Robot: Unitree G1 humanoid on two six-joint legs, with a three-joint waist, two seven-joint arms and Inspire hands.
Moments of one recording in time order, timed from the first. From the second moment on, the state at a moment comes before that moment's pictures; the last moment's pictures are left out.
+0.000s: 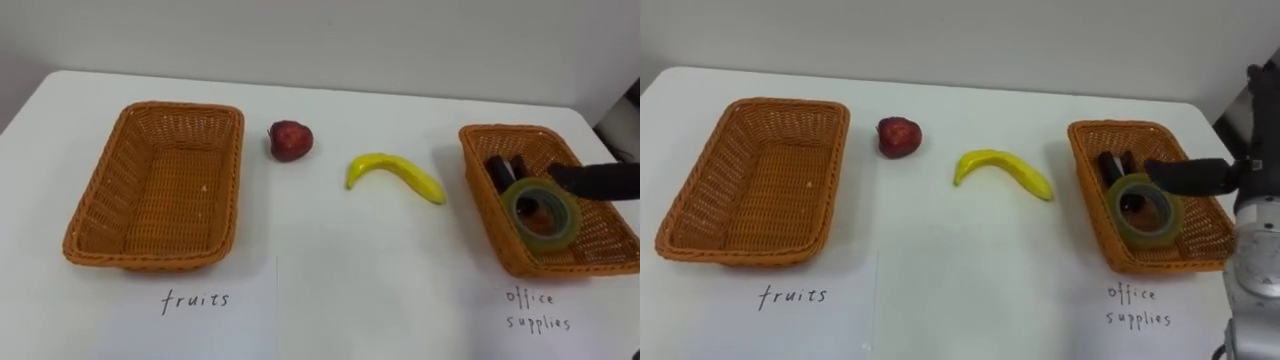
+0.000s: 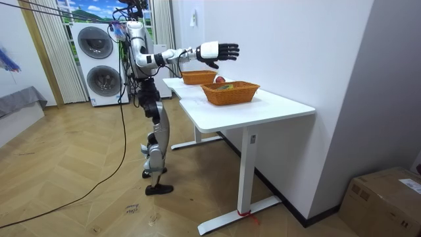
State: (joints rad) left arm 0.33 0.23 0.21 0.99 0.07 0.15 0.16; right arm -0.02 -0.44 -0.28 -0.13 -0.16 0.23 -0.13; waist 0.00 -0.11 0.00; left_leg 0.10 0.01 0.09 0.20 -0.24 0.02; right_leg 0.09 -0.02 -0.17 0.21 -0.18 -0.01
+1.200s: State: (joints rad) left arm 0.20 0.31 0.09 1.04 0.04 0.10 0.15; right arm -0.29 -0.53 0.08 0.09 -0.13 0.14 -0.18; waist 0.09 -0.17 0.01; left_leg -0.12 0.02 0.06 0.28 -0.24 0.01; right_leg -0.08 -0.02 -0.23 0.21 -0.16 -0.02
